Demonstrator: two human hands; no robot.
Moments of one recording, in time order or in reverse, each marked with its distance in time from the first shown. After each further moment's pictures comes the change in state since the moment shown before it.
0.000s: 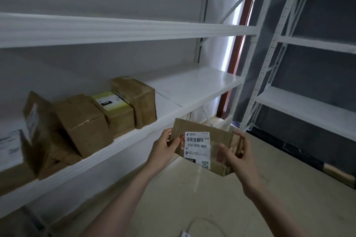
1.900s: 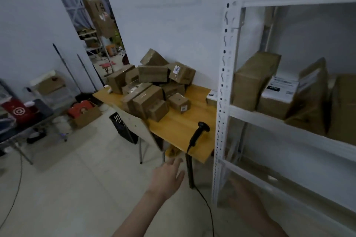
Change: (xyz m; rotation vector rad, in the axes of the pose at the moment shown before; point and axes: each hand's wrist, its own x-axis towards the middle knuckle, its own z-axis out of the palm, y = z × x) left_hand -0.435 -0.043 -0.128 0.977 0.724 -1.092; right_hand -0.205 0.064 0.249 -0.559 -1.686 -0.409
